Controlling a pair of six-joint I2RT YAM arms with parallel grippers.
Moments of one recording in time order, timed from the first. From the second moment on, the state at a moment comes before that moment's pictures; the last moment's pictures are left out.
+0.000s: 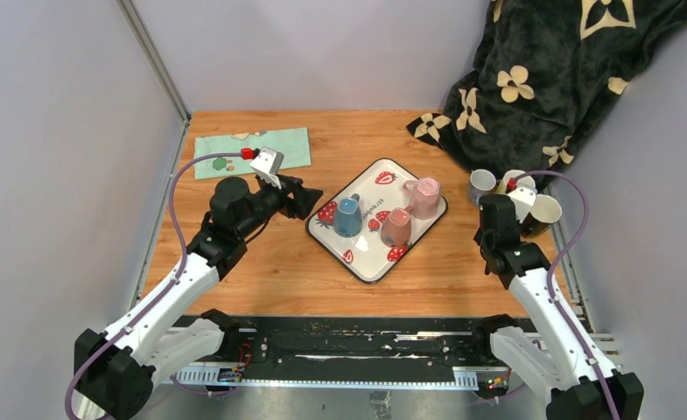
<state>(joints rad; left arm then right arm) -0.47 0.93 0.71 0.13 0.21 -0.23 0.22 0.80 0.67 -0.56 0.54 0.44</state>
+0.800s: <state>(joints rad) -0.47 0.95 0.71 0.13 0.23 -0.24 0.09 0.90 0.57 -0.46 0.55 0.45</state>
